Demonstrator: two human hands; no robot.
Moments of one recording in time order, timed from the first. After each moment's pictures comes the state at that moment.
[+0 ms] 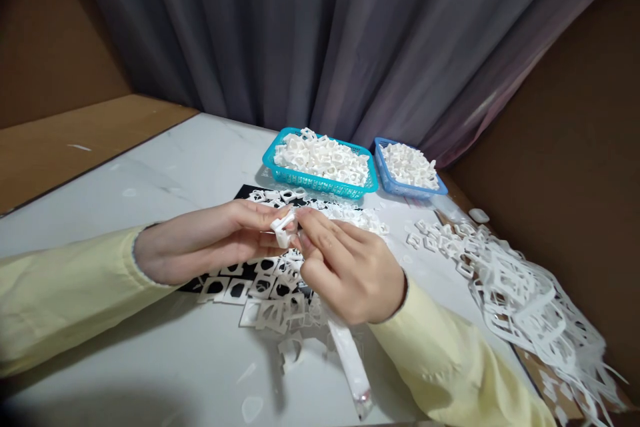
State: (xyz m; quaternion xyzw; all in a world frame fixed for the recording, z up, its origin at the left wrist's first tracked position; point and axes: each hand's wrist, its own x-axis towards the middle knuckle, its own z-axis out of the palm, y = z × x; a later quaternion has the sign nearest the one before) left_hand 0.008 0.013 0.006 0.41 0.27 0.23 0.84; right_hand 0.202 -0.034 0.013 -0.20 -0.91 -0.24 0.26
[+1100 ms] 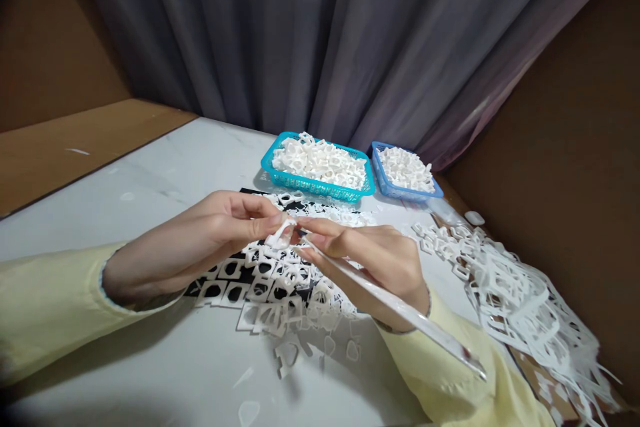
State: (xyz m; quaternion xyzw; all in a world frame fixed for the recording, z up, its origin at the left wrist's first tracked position) left_hand 0.007 0.001 0.019 0.56 0.33 0.32 0.69; right_hand 0.206 -0.047 0.024 -0.32 -0.84 -0.03 0.43
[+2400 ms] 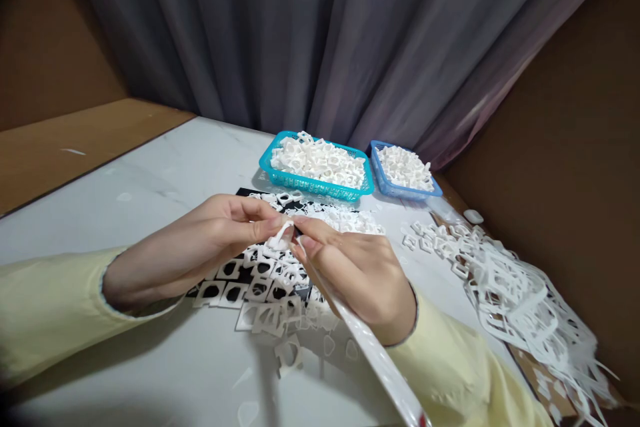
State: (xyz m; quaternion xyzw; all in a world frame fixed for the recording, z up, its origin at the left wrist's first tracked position) left_hand 0.009 -0.001 0.015 0.56 0.34 0.33 0.68; right_hand 0.198 -0.048 0.019 -0.31 -0.86 -0.14 0.38
